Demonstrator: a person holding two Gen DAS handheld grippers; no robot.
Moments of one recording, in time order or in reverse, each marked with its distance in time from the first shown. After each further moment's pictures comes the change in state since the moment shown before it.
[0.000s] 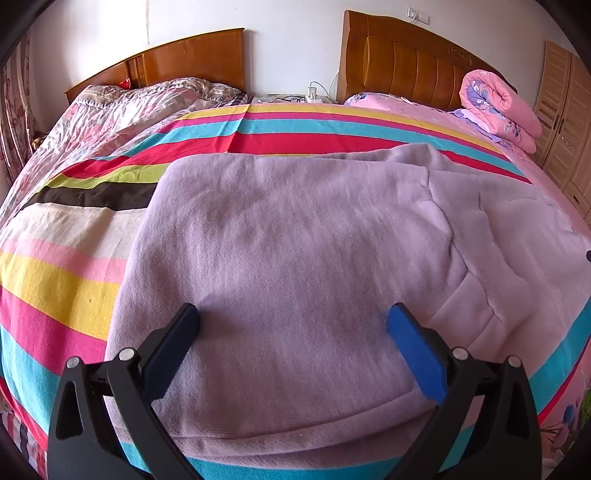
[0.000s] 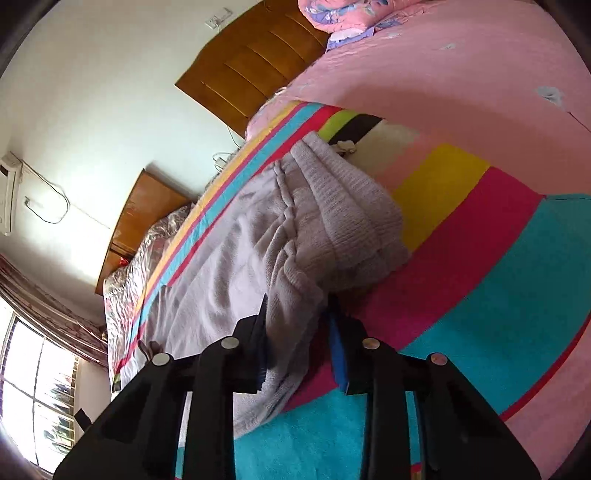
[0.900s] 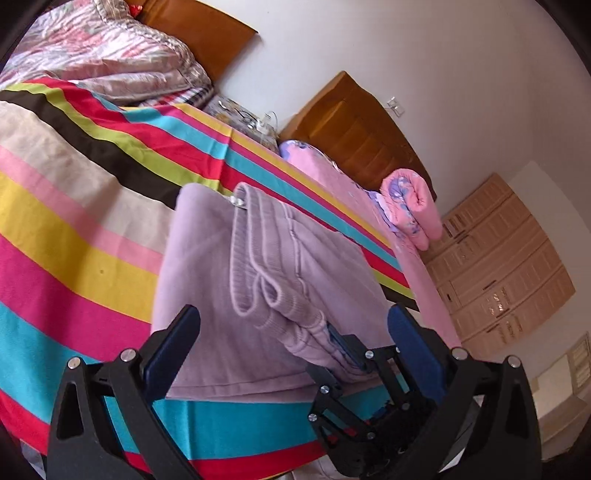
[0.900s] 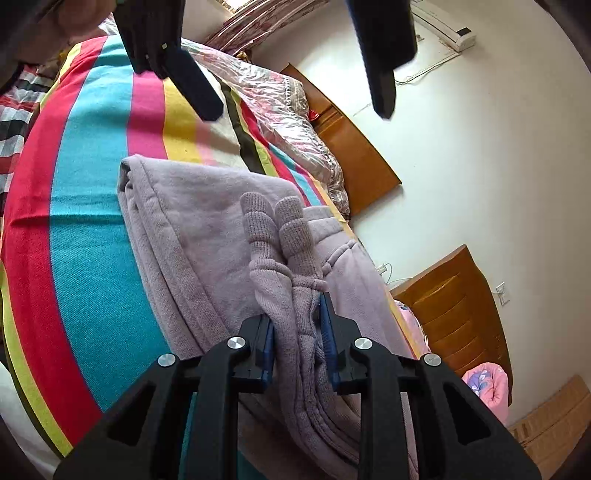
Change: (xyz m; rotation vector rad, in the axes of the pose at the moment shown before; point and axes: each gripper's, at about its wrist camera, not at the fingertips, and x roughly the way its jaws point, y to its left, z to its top) left arm -0.084 0.112 0.006 -0.376 -0.048 -0.599; right arm 0.090 0.341 -0.361 -1.793 -0.244 -0.074
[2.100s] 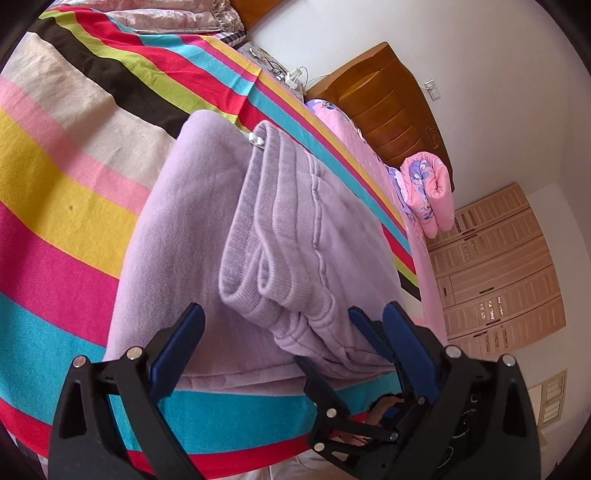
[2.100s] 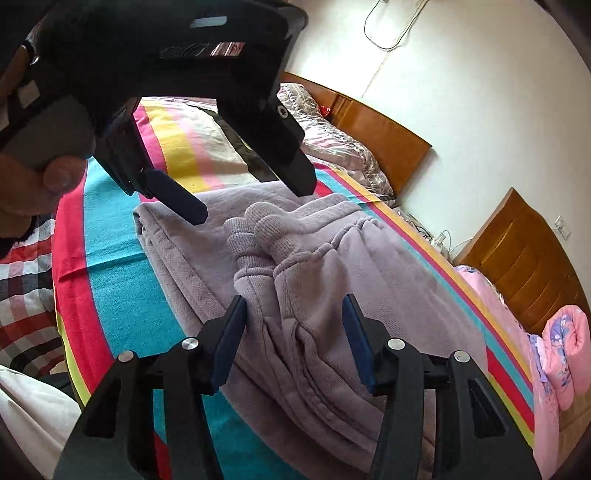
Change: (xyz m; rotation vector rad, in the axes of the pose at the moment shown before) left arm 0.045 0.021 -0.006 -0.180 0.140 0.031; right arm 0.017 -0.047 -0.002 0.250 0.035 0.301
